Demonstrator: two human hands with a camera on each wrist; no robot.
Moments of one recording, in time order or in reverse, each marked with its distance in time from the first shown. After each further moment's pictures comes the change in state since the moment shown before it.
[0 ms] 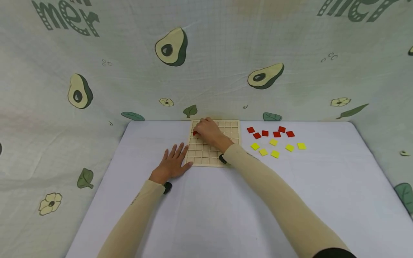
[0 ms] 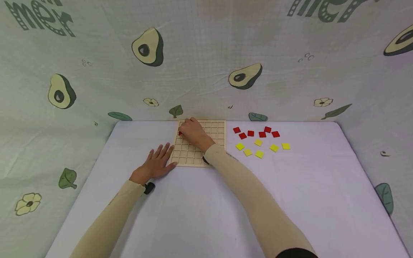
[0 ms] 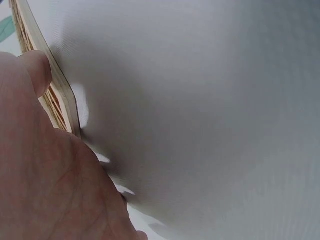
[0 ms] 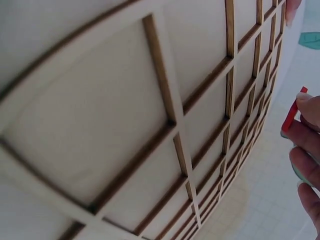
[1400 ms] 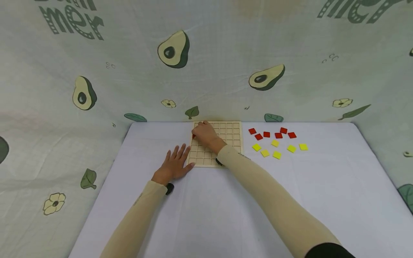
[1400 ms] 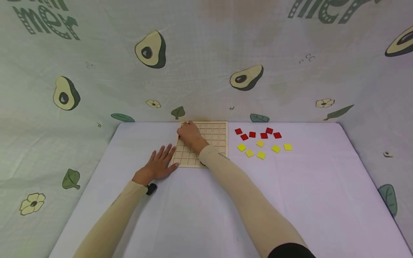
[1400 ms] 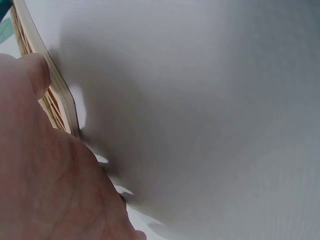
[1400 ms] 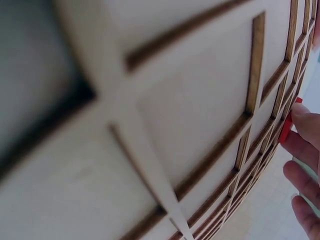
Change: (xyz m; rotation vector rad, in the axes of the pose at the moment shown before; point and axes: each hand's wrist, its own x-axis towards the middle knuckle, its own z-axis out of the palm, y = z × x) left_hand -0.002 0.003 -0.001 -0.007 0.008 -0.001; right_hand 0.018 -0.016 0.012 -0.041 -0.107 0.063
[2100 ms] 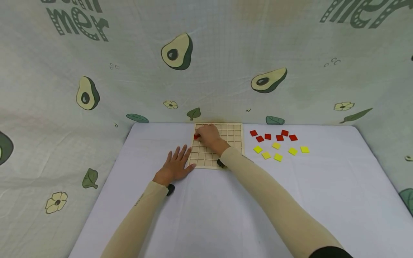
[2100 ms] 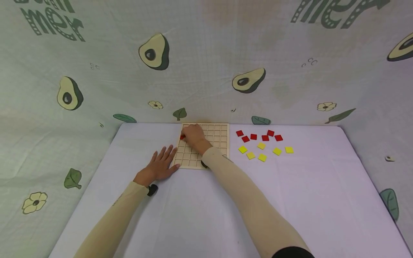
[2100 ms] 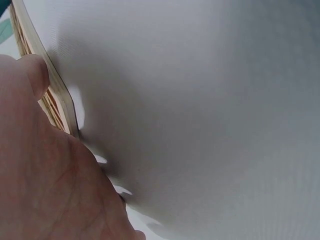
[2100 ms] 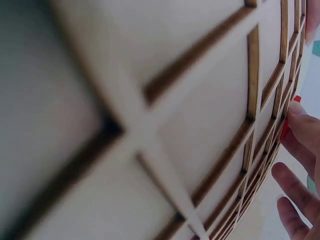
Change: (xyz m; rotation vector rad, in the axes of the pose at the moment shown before) left_hand -0.002 0.001 0.003 0.017 0.027 0.007; right_hand -0.004 0.007 0.007 0.182 0.013 0.106
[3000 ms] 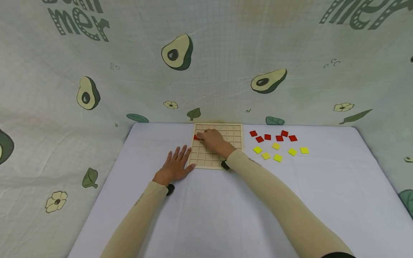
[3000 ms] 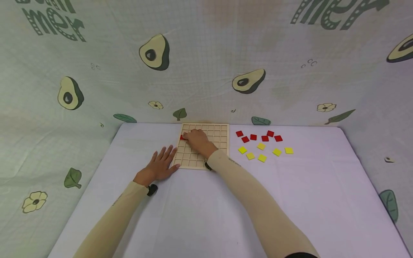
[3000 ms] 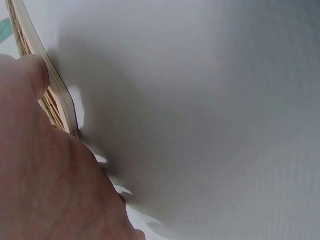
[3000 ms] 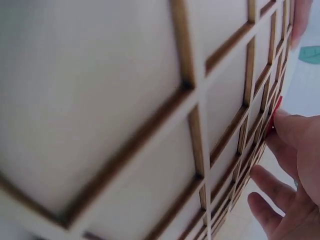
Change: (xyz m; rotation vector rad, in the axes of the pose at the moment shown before) left_hand -0.002 0.002 -0.003 -0.003 -0.019 -0.019; right_hand -0.026 0.006 -0.004 0.032 -0.082 -0.078
